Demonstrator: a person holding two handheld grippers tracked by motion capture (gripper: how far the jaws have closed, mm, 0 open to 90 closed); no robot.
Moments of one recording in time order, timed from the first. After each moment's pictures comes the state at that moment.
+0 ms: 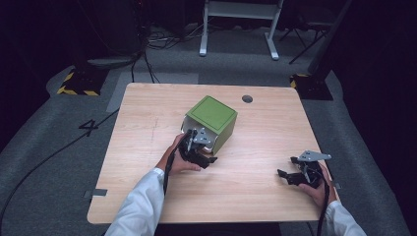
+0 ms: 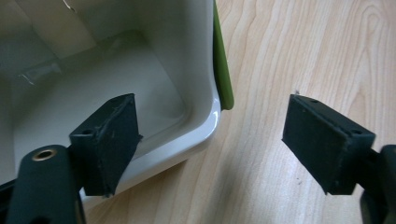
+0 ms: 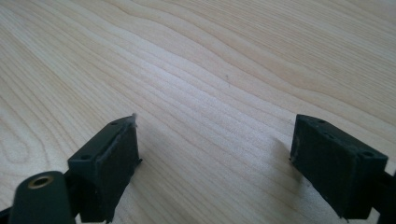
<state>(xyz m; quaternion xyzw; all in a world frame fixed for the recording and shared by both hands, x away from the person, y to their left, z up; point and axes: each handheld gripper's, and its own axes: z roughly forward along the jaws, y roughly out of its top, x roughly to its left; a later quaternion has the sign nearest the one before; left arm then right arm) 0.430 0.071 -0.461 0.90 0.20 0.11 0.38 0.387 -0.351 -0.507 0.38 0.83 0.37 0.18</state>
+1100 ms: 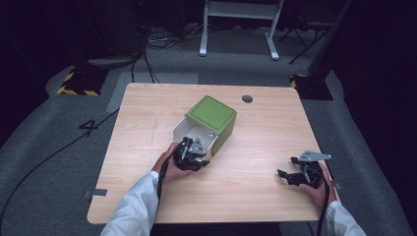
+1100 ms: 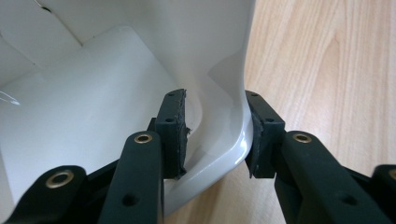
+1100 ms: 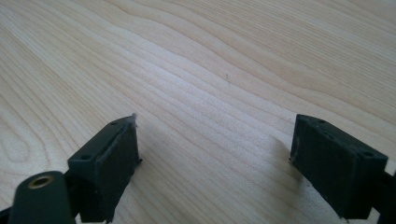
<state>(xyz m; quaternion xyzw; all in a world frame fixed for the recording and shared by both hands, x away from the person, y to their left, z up) 0.404 0.088 -0.468 0.92 0.17 0.10 0.35 0.387 -0.351 -0.507 0.38 0.83 0.37 0.18</state>
